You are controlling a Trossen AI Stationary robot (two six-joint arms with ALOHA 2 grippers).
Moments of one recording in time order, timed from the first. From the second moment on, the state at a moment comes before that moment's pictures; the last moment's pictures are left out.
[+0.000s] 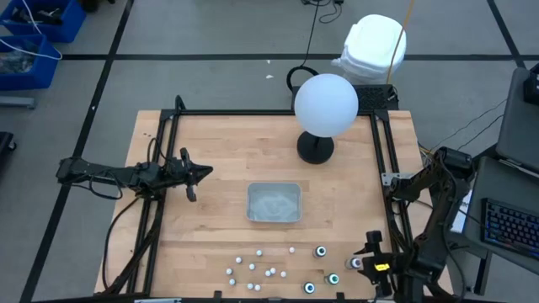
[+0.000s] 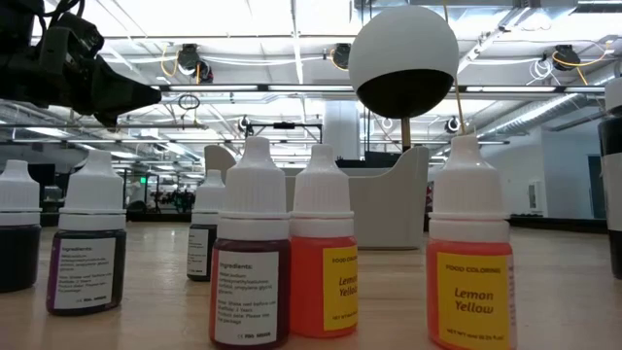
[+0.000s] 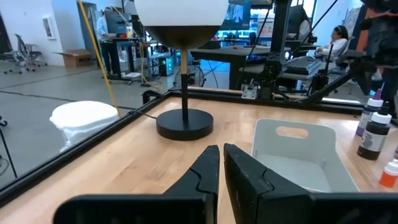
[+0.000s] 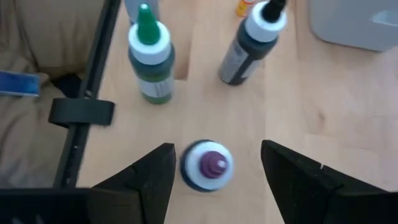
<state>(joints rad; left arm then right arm) -0.12 0.20 0.01 0.19 -0.38 -0.03 1.21 1.55 1.07 -0.88 0.59 1.01</state>
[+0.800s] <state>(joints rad) -0.12 0.20 0.01 0.18 -0.38 -0.03 1.16 1.55 0.96 -0.74 0.48 1.00</state>
